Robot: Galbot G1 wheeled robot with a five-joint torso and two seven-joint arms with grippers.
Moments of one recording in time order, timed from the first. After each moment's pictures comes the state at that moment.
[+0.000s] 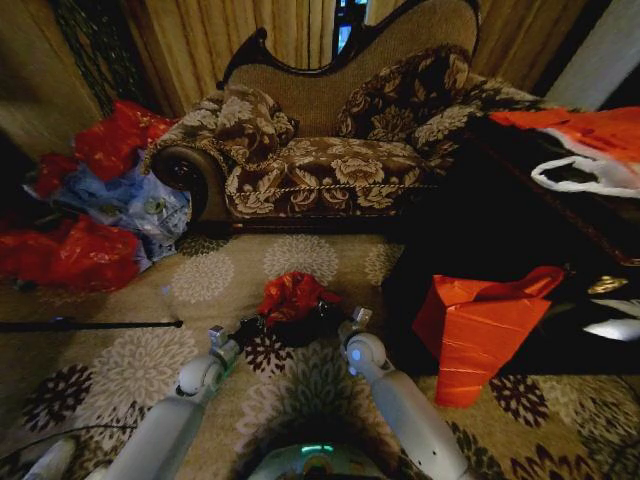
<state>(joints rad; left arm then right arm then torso) 1.21 -1.09 -0.39 -1.65 -0.56 0.12 0.28 -0.90 1.32 -0.04 1.62 0.90 -0.25 0.33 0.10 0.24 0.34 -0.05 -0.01</state>
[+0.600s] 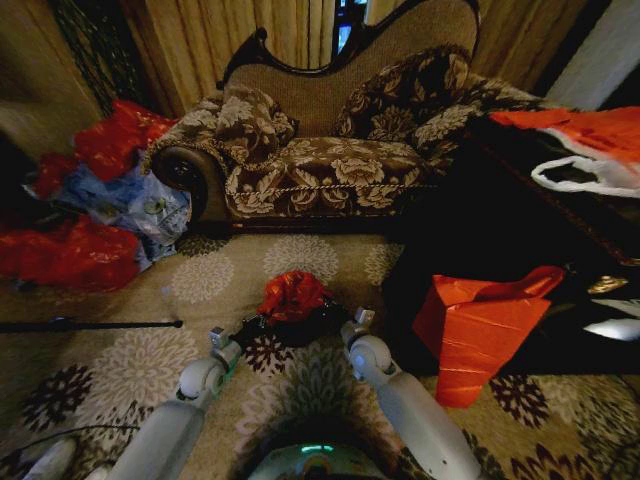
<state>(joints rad) 1.25 -1.10 -0.40 -1.73 -0.58 0.12 0.26 -0.93 1.24 -0.08 1.73 0.86 -0.22 0.35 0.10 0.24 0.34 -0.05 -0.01</state>
